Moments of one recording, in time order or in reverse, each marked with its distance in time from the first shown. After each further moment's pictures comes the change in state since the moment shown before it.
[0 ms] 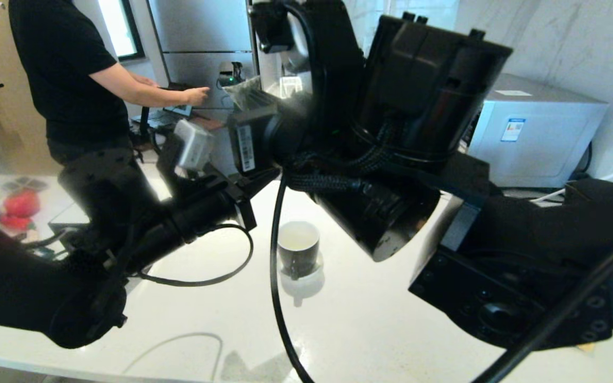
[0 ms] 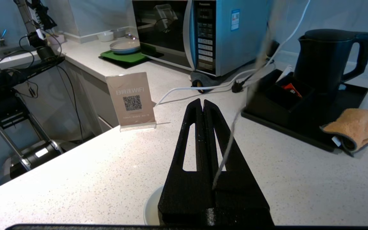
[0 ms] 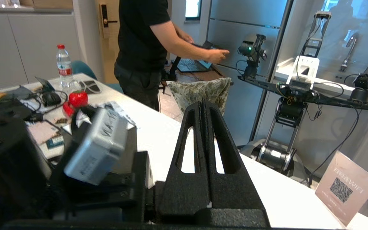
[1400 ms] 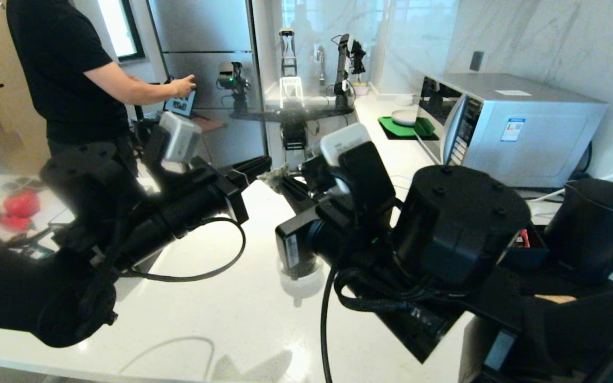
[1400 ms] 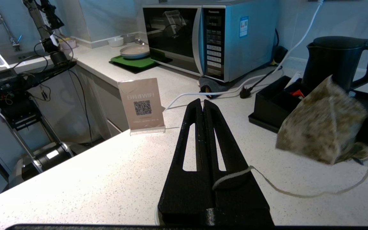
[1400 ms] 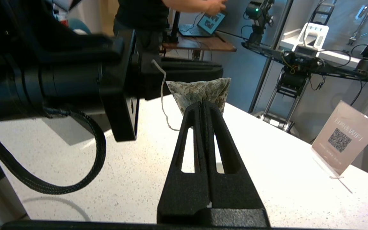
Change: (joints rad) left arm 0.021 -0.027 -0.001 0.003 0.012 -0.002; right arm 0.000 -0.064 0.463 -0.281 0.006 0.004
